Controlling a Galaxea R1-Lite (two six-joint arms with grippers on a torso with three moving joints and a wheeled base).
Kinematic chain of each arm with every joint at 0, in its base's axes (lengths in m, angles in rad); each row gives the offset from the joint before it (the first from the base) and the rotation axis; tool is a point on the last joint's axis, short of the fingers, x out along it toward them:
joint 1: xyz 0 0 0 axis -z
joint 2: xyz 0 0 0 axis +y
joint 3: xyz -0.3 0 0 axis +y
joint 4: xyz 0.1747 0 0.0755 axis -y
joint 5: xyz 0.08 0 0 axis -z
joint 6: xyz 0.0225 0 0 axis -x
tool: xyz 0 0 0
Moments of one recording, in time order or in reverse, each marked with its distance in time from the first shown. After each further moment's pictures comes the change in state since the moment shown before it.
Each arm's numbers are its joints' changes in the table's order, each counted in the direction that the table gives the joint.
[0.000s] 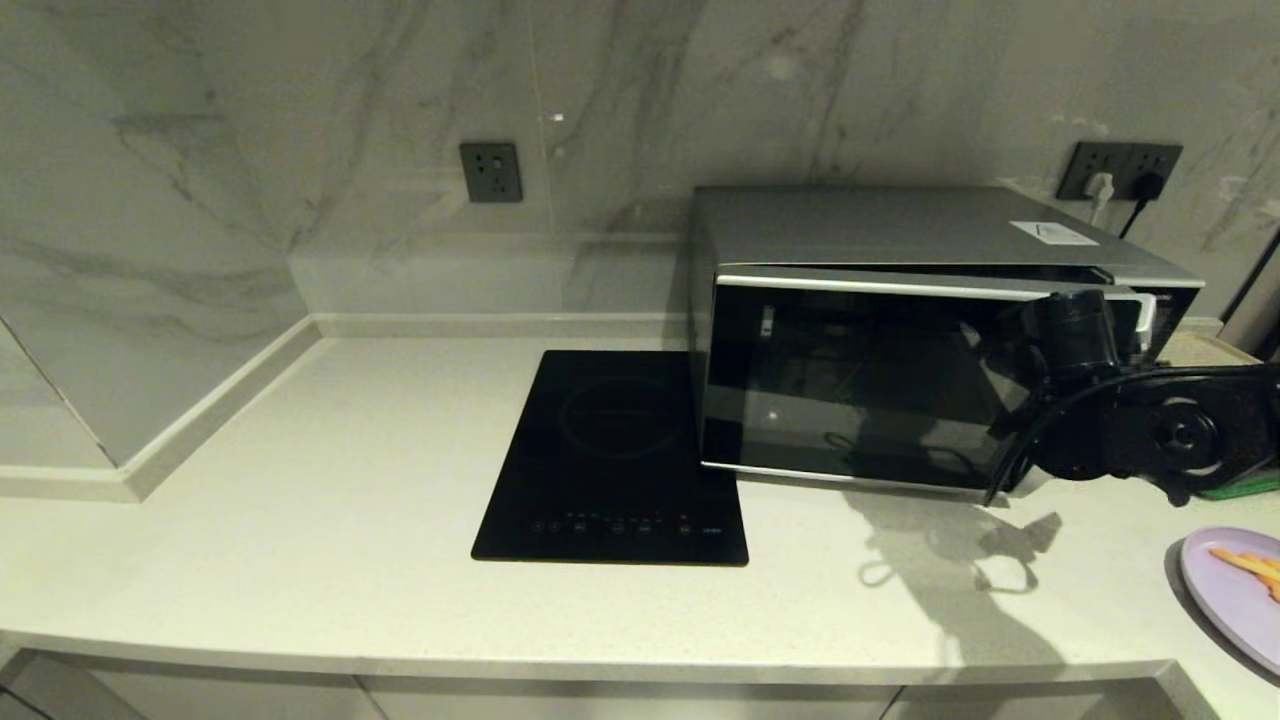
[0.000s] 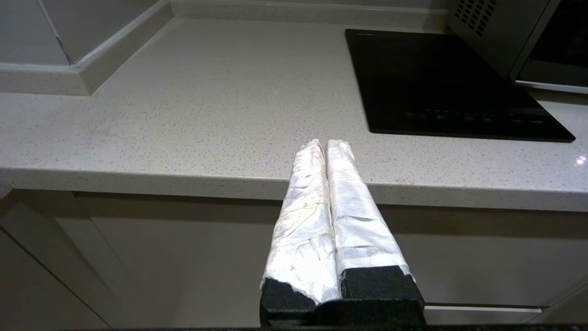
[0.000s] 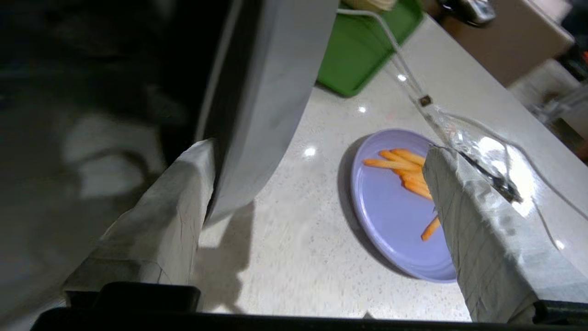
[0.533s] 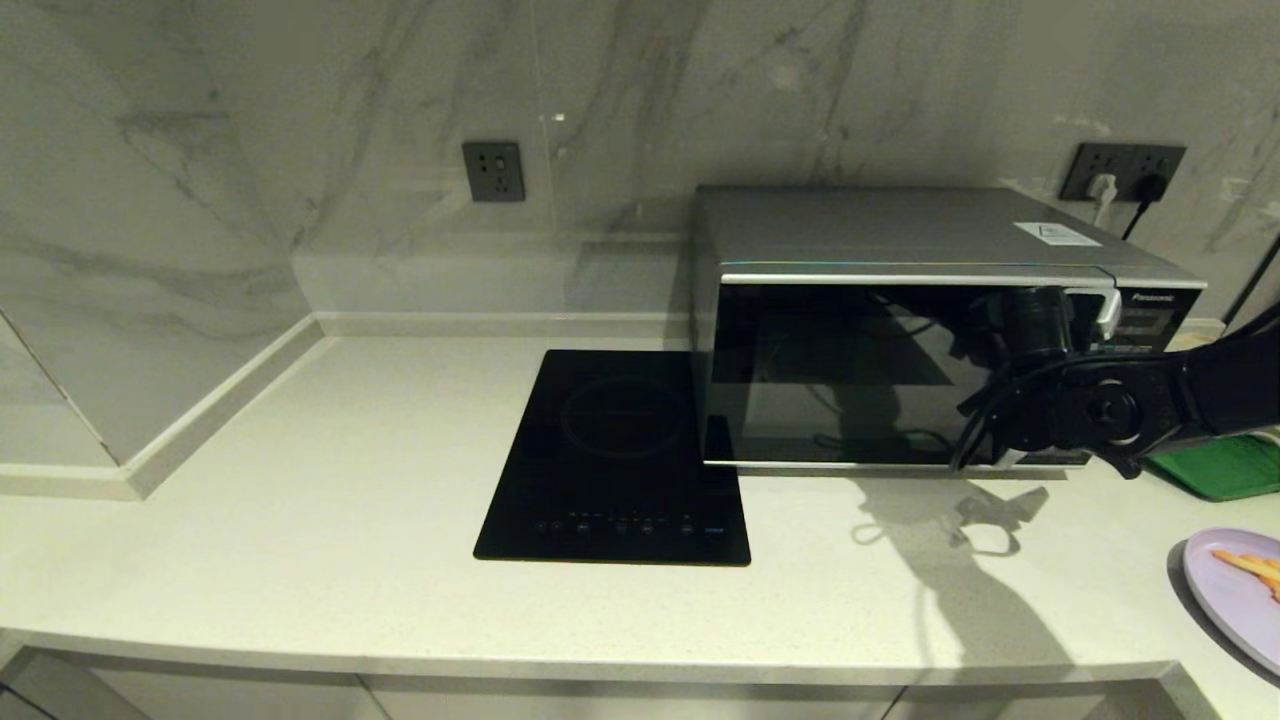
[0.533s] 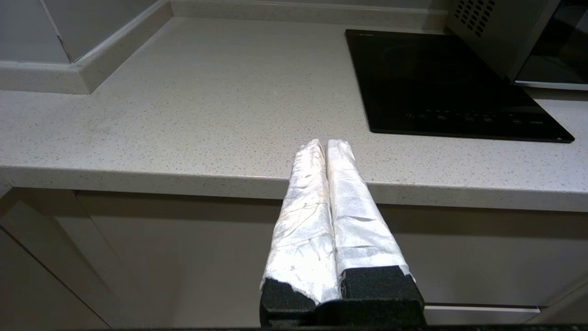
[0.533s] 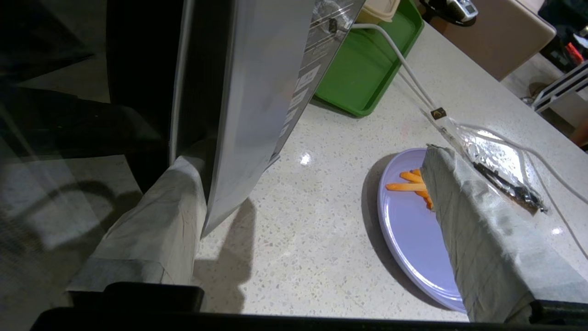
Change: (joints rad) left arm 0.001 0.000 0.000 0.000 0.000 0.000; right arm 0.084 0.164 -0.166 0.030 0.036 0.003
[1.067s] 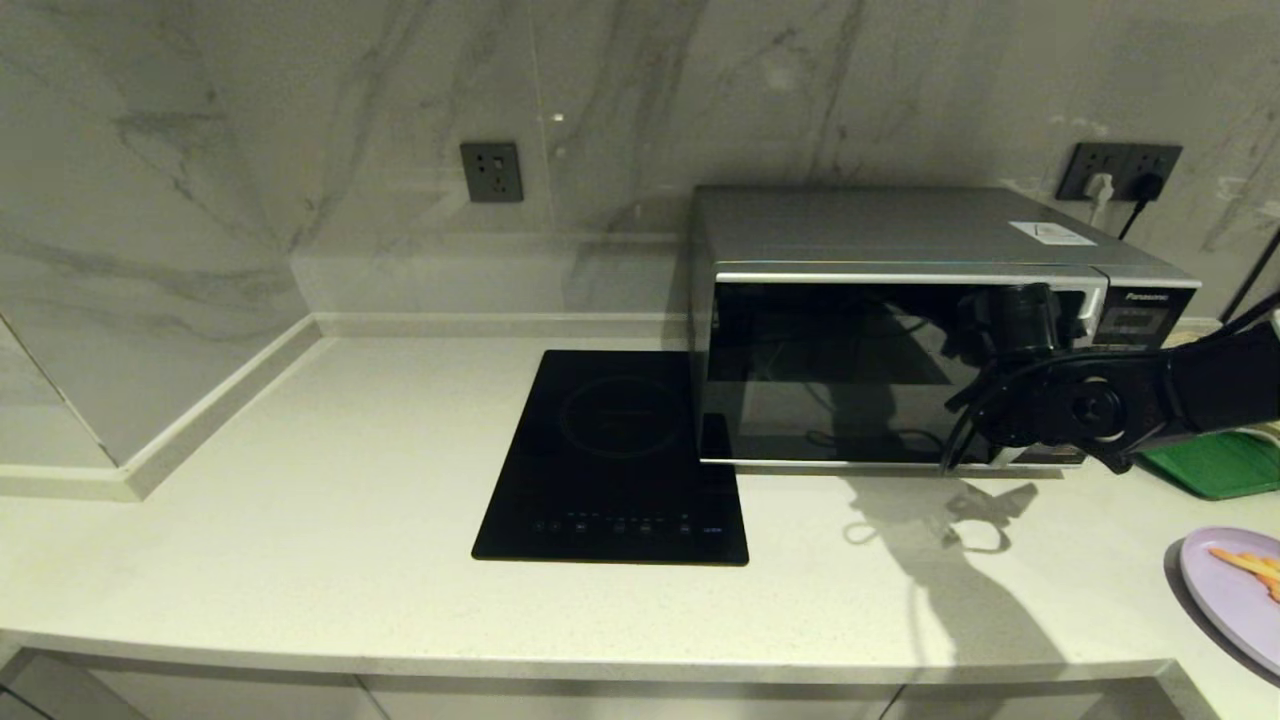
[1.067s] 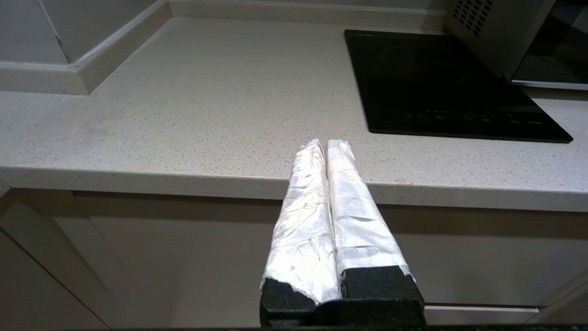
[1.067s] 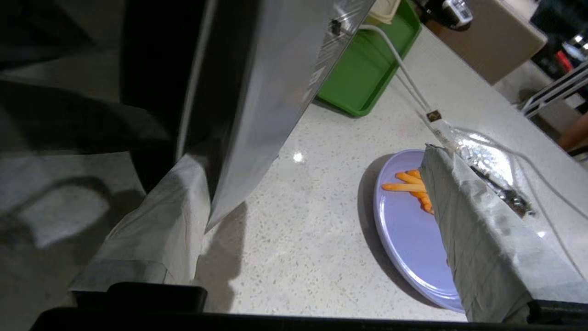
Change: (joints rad) left arm 0.000 0.000 0.000 0.000 0.000 0.000; right arm -0.038 0.020 -0.034 -0.002 0.003 0.043
